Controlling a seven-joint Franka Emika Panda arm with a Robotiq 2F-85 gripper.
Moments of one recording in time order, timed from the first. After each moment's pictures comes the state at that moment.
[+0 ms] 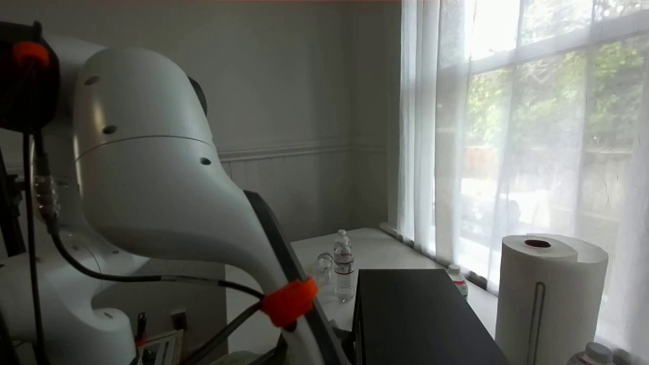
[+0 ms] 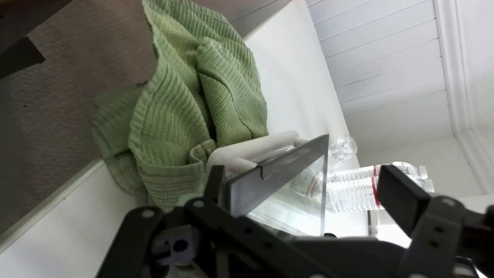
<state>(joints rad) -0.66 0.39 -0.42 -2.32 0.66 1.50 -1.00</state>
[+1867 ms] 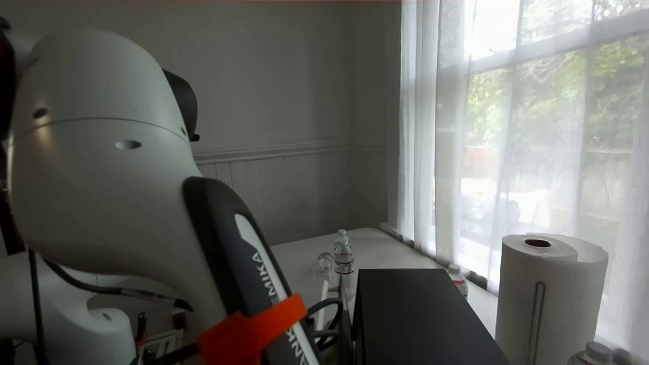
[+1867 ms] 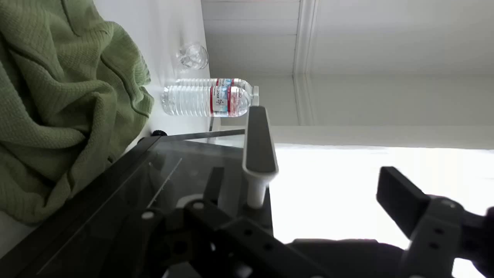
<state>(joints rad) -0.79 0.42 -0.40 -2.19 1.01 1.15 -1.19</state>
